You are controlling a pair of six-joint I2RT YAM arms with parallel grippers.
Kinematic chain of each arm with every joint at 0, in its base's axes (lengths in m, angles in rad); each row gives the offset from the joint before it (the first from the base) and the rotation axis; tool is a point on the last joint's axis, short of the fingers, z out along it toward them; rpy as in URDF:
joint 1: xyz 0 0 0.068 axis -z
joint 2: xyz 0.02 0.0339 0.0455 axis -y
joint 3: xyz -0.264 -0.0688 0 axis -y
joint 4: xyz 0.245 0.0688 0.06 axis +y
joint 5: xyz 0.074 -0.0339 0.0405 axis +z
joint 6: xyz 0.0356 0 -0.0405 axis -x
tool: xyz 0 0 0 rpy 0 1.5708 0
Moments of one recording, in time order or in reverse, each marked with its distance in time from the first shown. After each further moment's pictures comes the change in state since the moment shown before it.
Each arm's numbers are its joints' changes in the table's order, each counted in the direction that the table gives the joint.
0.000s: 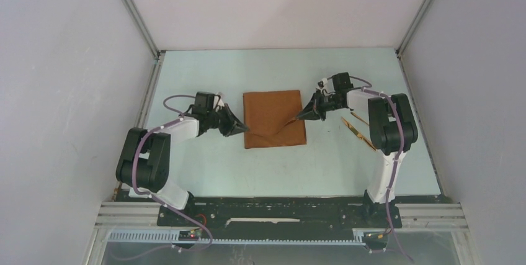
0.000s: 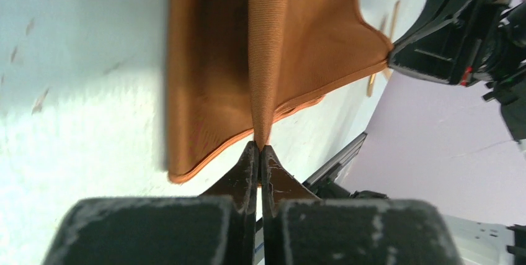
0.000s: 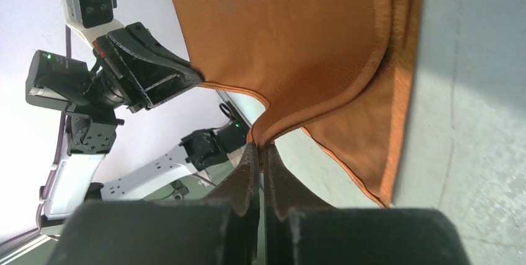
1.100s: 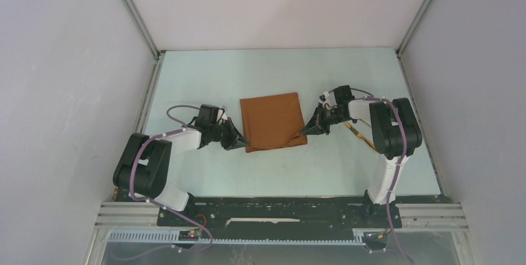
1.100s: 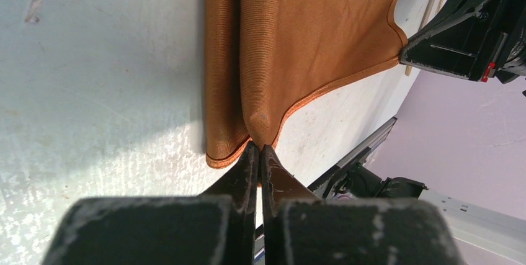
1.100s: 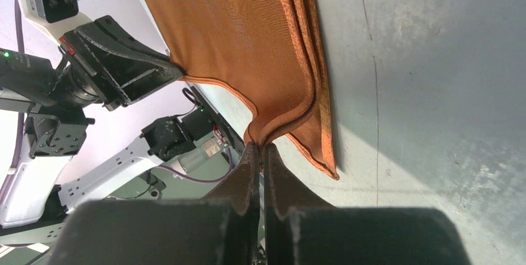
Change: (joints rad) left arm 0.072 0.063 -0.195 -0.039 0.039 -0.015; right arm -0.001 0.061 -0.207 0.021 -0.053 0.124
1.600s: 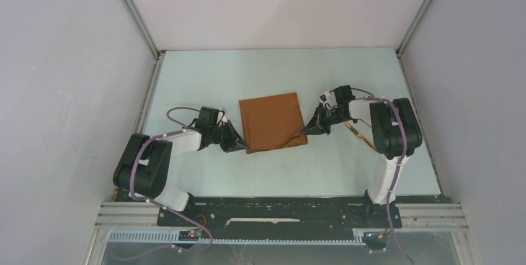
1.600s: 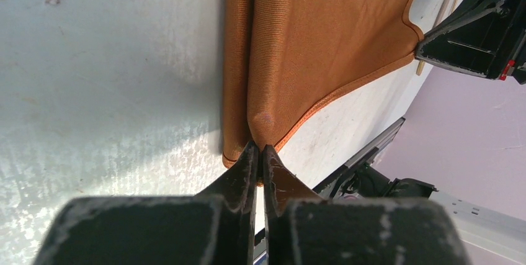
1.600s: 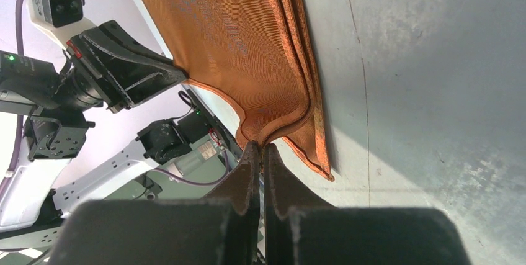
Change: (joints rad) left arm 0.004 0.000 -0.024 -0.002 0.015 -0.010; right arm 0.010 0.000 0.000 0.001 -0.015 0.012
